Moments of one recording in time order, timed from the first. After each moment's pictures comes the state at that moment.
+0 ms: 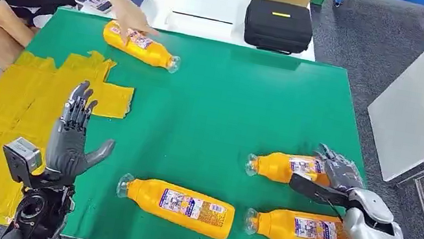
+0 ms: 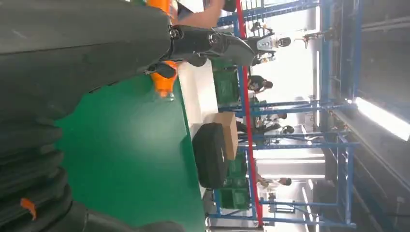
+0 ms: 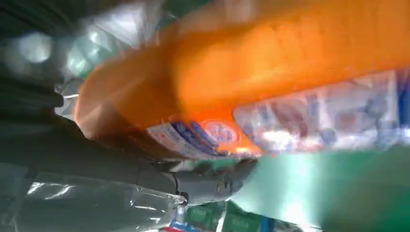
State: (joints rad) left arm -0.07 -0.15 -0.05 -1.29 -0.06 -0.14 -0.70; right arm -0.49 -0.33 0.03 -0.53 1.18 0.10 -0.39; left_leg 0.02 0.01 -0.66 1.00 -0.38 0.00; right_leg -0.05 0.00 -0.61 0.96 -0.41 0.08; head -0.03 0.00
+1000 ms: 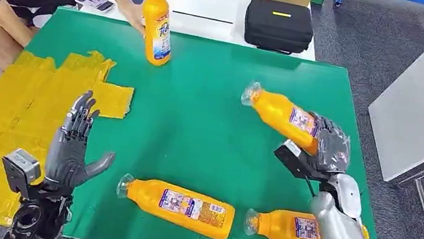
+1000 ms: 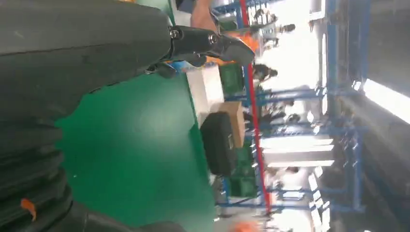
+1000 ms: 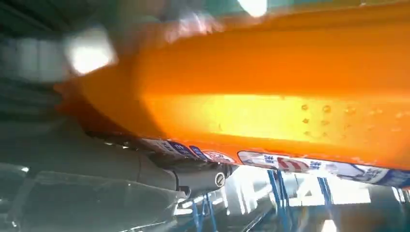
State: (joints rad) left arm -0.02 -0.16 -0.06 -1.33 -0.13 -0.19 -0.69; right arm -0.52 -0.13 -0.03 -0.58 0.86 -0.48 -0.54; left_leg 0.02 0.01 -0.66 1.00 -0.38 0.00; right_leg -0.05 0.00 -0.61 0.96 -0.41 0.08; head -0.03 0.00
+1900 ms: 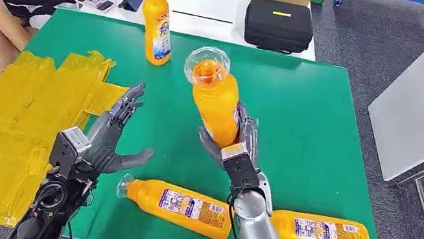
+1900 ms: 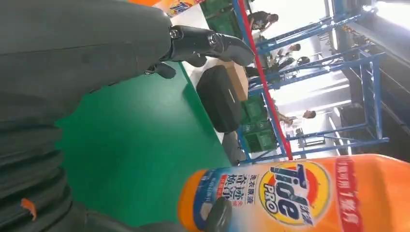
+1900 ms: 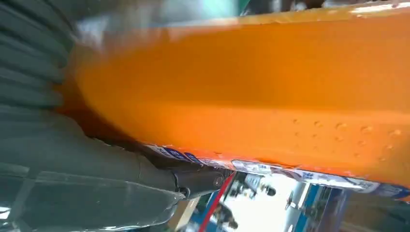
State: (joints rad) left arm -0.16 -0.15 -0.19 -1.31 -0.20 -0.23 -0.53; right arm -0.35 0.22 0.16 -0.93 0.41 -0.15 -0.70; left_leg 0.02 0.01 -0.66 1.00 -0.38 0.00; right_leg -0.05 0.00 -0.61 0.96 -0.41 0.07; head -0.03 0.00
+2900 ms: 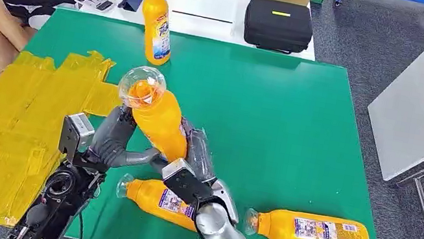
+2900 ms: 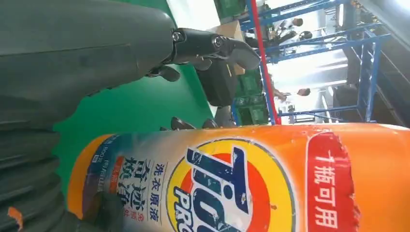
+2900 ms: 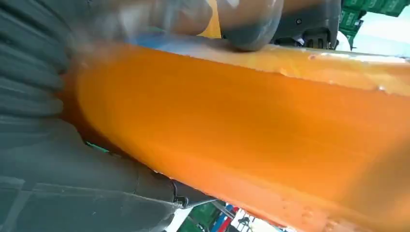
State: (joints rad) left arm -0.25 -0.15 -0.23 -1.17 -0.05 -0.30 -0.52; right arm -0.33 0.28 0.38 -0.84 0.48 -0.13 -0.64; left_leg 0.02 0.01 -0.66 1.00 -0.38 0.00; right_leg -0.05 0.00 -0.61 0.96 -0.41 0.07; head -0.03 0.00
